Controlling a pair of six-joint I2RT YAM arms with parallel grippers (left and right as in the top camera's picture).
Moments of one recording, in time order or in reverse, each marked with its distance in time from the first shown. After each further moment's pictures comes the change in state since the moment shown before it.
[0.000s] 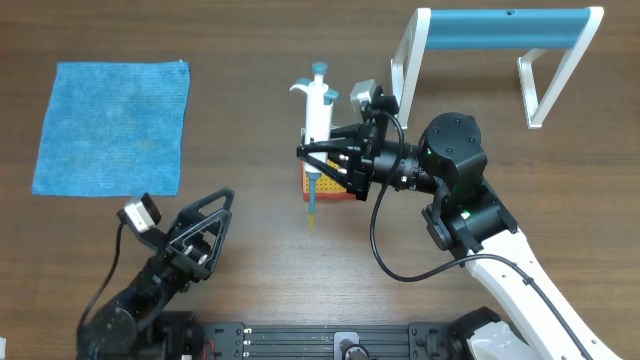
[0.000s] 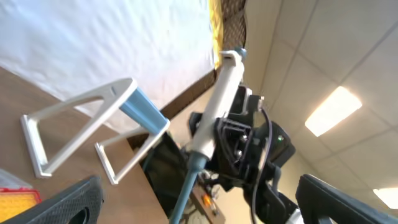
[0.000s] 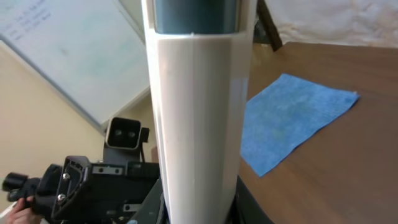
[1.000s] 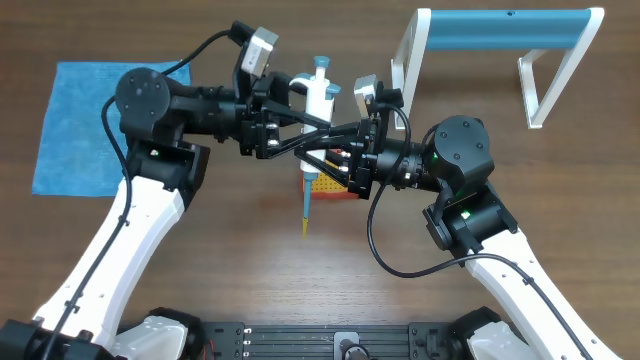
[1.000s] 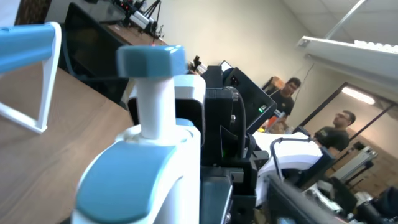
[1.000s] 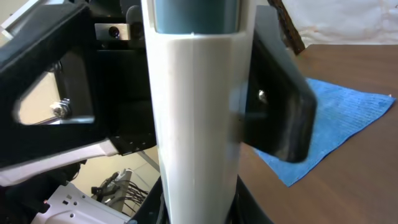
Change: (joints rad) left arm -0.273 1.273 0.946 0.233 0.629 0.337; right arm -0.002 0.001 0.000 0.121 -0.032 0.150
